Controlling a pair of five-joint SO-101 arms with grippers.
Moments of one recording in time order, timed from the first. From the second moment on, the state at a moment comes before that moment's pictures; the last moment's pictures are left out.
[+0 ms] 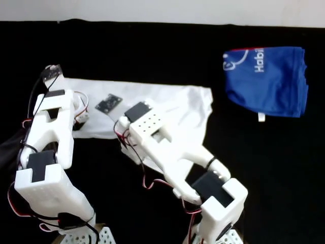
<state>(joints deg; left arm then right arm) -18.9 16.0 19.0 45.0 -9.3 -45.8 11.7 3.7 79.5 10.9</state>
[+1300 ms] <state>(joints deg) -18.9 16.0 19.0 44.9 -9.3 -34.5 7.0 7.2 77.8 14.2</state>
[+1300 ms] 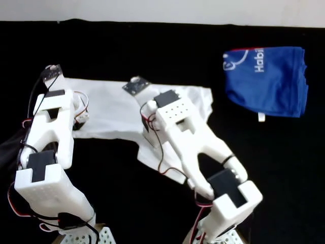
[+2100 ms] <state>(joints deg) -18.9 16.0 19.0 44.9 -9.3 -39.0 10.5 6.3 81.3 14.2</state>
